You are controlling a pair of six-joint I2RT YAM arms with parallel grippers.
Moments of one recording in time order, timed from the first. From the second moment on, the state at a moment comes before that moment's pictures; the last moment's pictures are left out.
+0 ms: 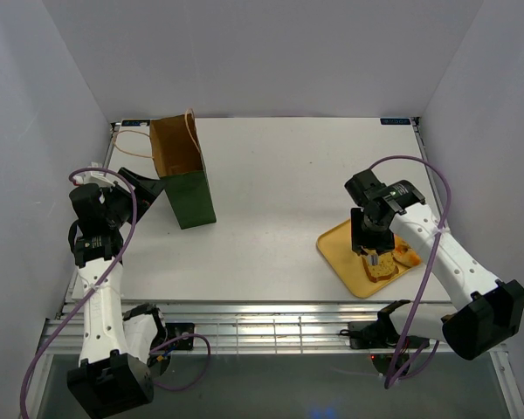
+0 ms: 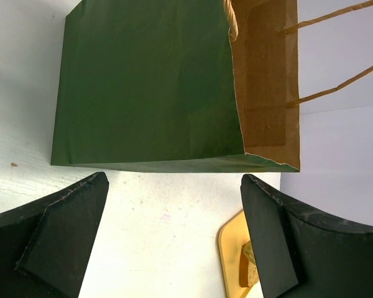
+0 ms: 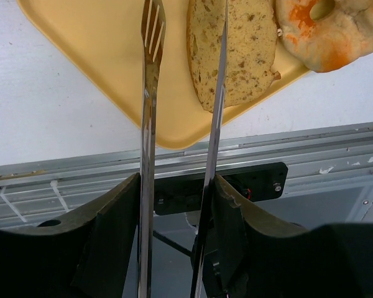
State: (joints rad) left arm 0.29 0.85 0.80 -0.34 0.47 -0.74; right arm 0.49 1.22 1.16 -1.35 0.22 0.47
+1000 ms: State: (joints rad) left arm 0.29 0.86 0.80 -0.34 0.46 -0.73; right arm 0.51 1.27 1.14 -1.35 0.24 0.49
